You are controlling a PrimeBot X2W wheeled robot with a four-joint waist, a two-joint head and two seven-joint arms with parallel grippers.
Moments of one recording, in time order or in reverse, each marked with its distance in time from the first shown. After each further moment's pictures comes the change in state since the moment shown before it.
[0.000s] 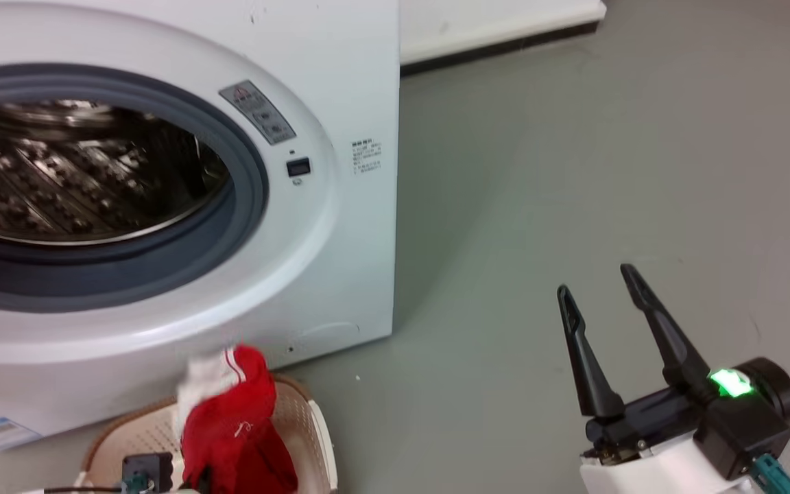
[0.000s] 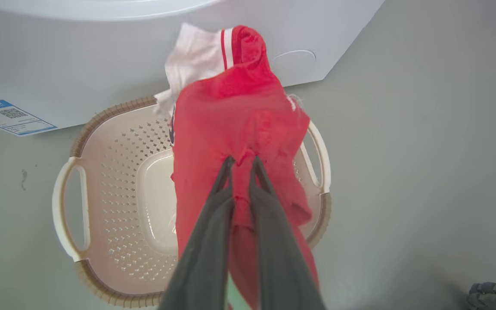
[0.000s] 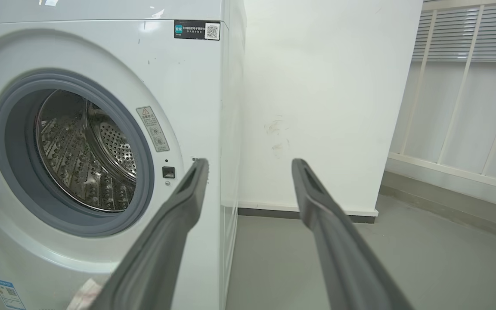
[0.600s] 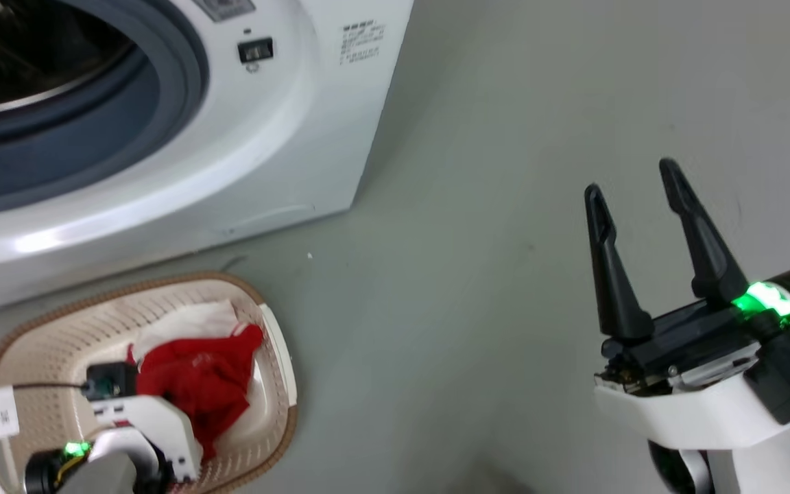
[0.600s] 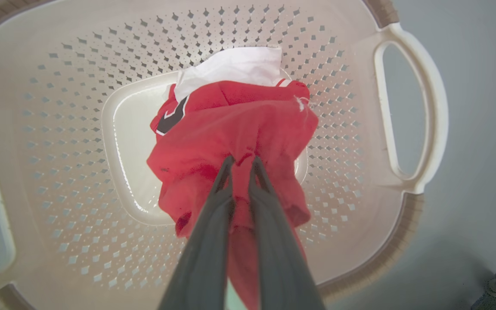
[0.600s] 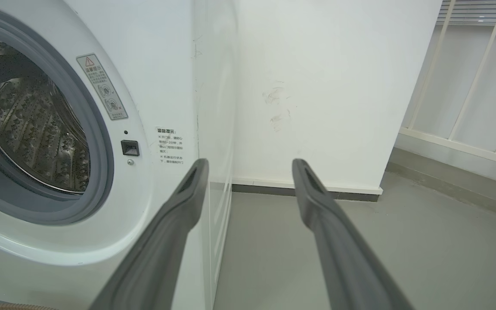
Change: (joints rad) left arm -0.321 -0.021 0.005 0.353 -0.015 -0.050 0.072; right arm -0.191 0.000 -0.010 -0.062 0.063 0.000 0.000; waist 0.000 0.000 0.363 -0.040
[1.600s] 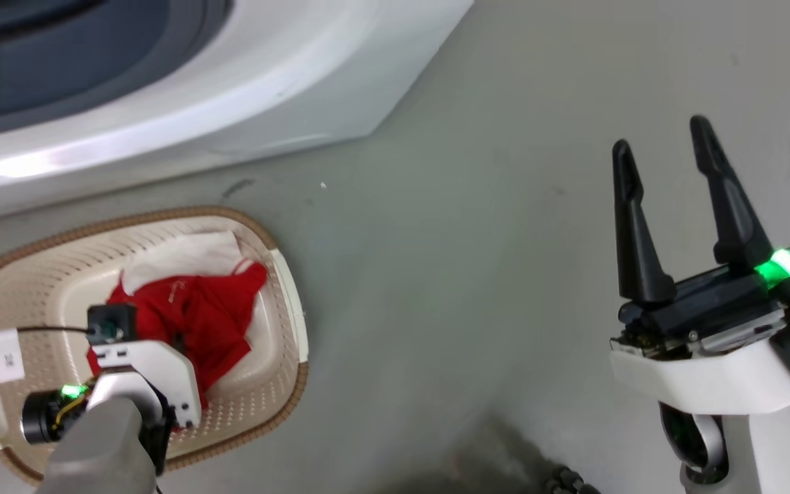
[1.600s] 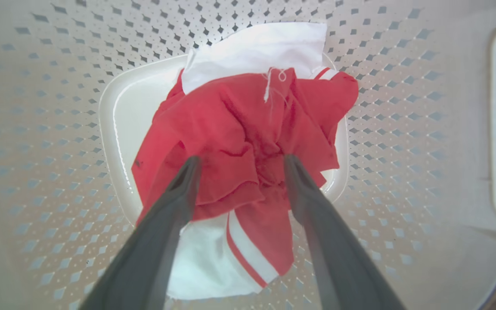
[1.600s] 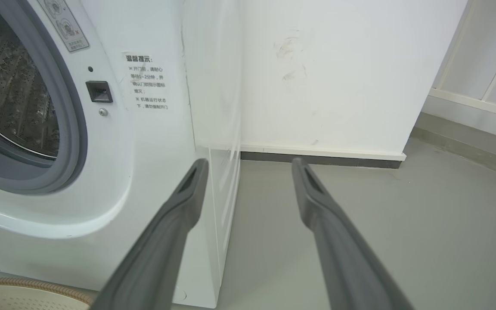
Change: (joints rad) left arm -0.174 -0.007 -0.043 0.051 0.025 0.068 -0.016; right arm -0.090 0.000 -0.043 0.023 0.029 0.000 0.000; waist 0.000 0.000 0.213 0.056
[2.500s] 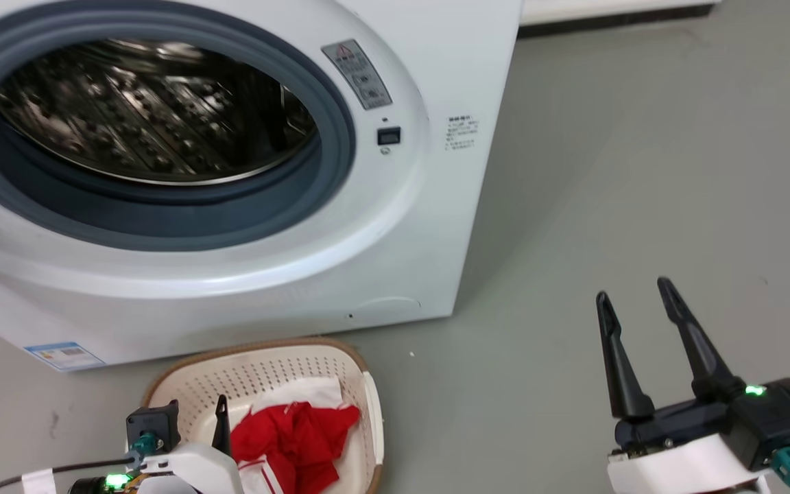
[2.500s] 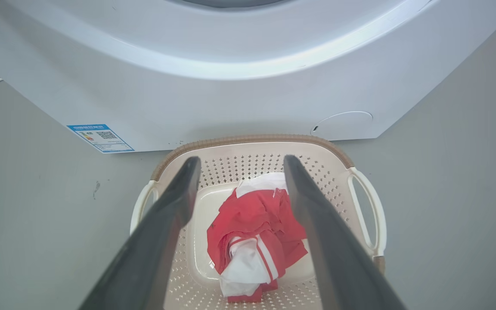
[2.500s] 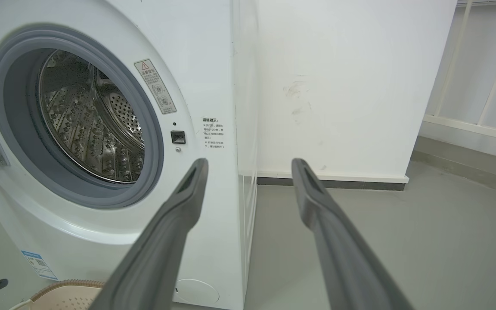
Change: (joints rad) left arm 0.471 -0.054 0.287 -0.548 0.270 0.081 -0.062; right arm 0.278 0.000 -0.040 0.111 -0.053 0.000 0.000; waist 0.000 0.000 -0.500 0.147
